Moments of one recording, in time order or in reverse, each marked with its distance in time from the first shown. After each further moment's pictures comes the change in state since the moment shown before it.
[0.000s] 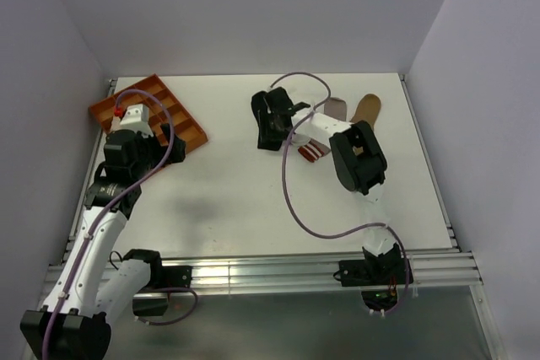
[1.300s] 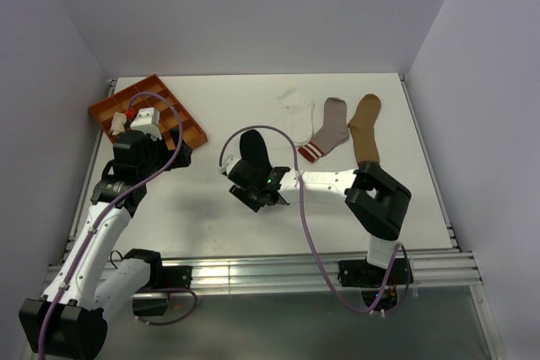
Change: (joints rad) left arm -0.053 0.036 -0.035 0.004 -0.008 0.019; right arm 0.525 -0.445 -0.585 0.083 0.233 -0.322
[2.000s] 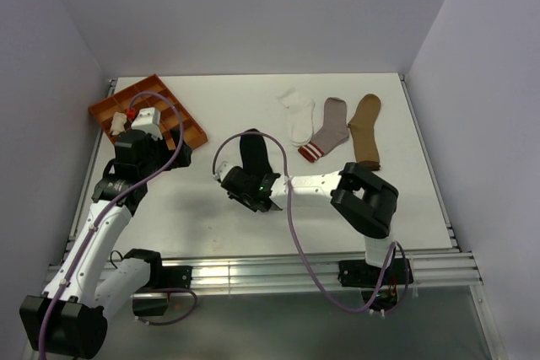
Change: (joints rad) left arm 0.000 0.015 0.000 -0.001 -0.009 0.000; right arm 0.043 0.081 0.005 0.064 0.088 -0.049
